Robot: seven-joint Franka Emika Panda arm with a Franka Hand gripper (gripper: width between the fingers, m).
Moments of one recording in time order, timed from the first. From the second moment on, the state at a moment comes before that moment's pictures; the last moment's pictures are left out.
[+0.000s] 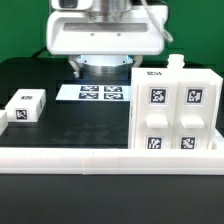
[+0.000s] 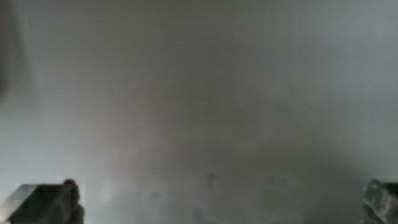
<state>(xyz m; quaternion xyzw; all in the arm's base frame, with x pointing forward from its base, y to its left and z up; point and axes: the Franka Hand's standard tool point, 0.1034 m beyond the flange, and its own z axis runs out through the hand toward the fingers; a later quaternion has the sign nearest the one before) 0.478 -0.023 0.086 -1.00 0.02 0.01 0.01</state>
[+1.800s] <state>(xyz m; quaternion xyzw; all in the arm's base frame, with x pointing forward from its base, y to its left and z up) 0.438 -0.173 0.058 -1.00 -0.06 0.04 0.00</state>
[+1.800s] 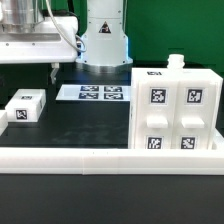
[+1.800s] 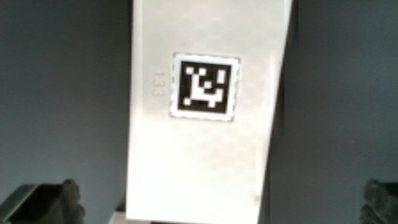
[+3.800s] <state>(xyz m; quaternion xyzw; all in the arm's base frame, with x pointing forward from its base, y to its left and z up) 0.419 -0.173 0.012 -1.00 -0.07 0.06 0.00</state>
